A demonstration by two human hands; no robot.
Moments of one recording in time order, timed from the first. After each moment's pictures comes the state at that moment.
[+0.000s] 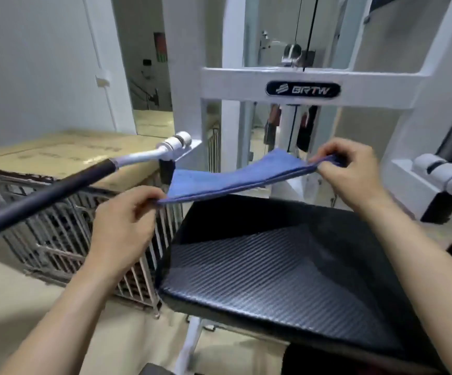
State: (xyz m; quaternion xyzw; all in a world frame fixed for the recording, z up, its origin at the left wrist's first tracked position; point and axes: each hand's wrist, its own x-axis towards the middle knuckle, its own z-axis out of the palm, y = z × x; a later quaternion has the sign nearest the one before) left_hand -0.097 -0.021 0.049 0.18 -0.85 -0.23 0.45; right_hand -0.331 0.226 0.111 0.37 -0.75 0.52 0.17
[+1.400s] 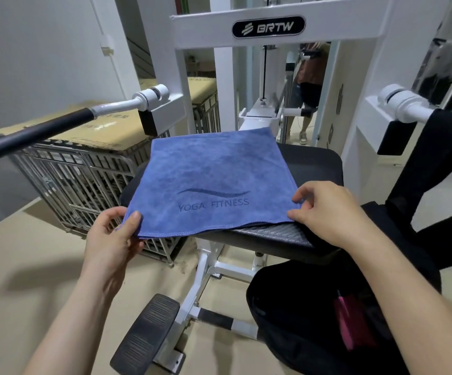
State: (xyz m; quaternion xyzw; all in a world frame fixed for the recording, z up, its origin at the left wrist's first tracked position) left_hand -0.047 0.140 -0.031 0.39 -0.55 -0.63 0.38; right_hand -0.267 0.381 0.016 0.32 -0.90 0.28 -0.03
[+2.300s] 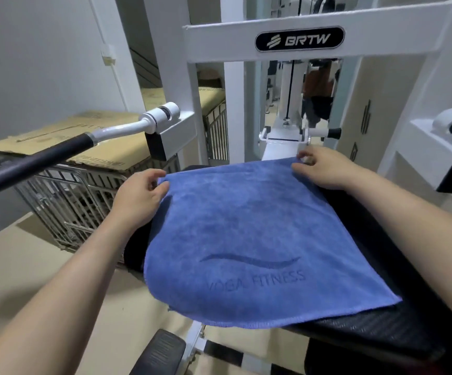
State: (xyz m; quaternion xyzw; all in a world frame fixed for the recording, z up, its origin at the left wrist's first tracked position) left_hand -0.167 -0.013 0.018 0.35 -0.87 -0.23 0.25; right_hand -0.414 0.232 0.049 0.35 -0.90 0.24 -0.06
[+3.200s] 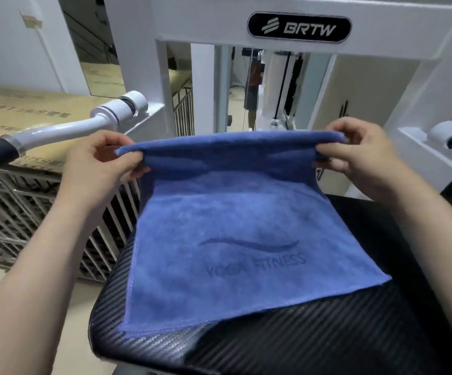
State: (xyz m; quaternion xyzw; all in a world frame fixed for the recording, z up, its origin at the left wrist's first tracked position) left_hand -0.218 -0.072 0.047 0.18 -0.66 -0.62 0.39; right_hand -0.413 0.219 0.082 0.27 -0.72 0.64 -0.06
